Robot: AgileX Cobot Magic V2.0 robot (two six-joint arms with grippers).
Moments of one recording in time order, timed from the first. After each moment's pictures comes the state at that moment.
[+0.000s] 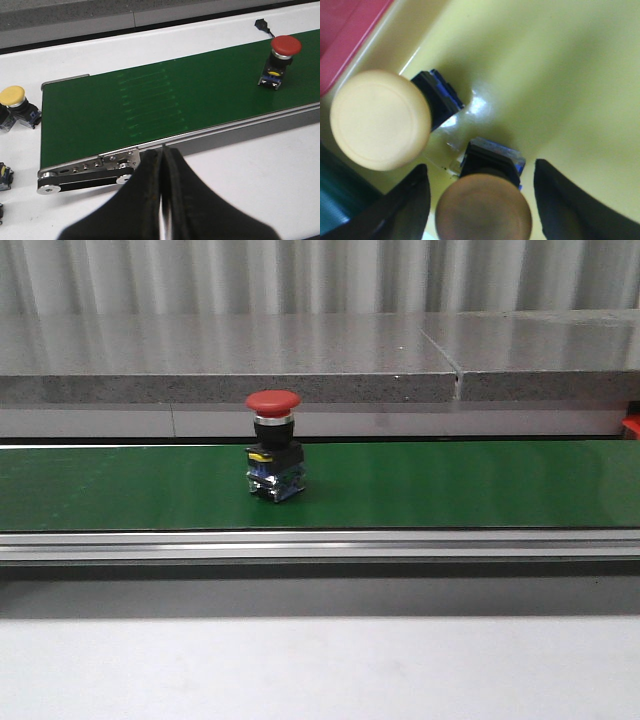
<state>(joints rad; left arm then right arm) -0.05 0.45 -0.71 -0.19 0.92 0.27 -0.52 1.52 -0.82 -0.02 0.57 0.43</state>
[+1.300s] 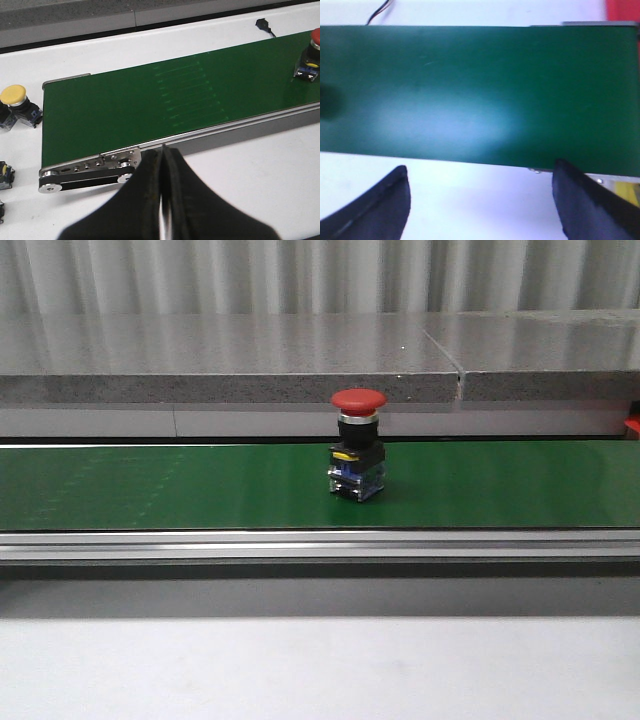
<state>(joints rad) -0.05 0.45 -0.71 -0.19 0.92 0.27 0.05 1.17 -1.04 0.11 0.92 -0.02</state>
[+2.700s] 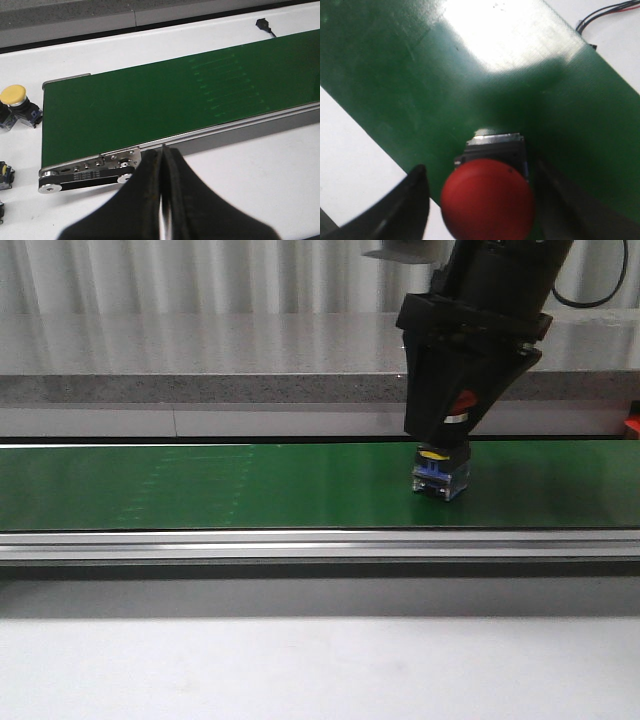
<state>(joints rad) -0.05 0.45 -0.71 -0.19 0.92 0.27 0.35 1.79 -1.47 0.23 1.05 -0.43</state>
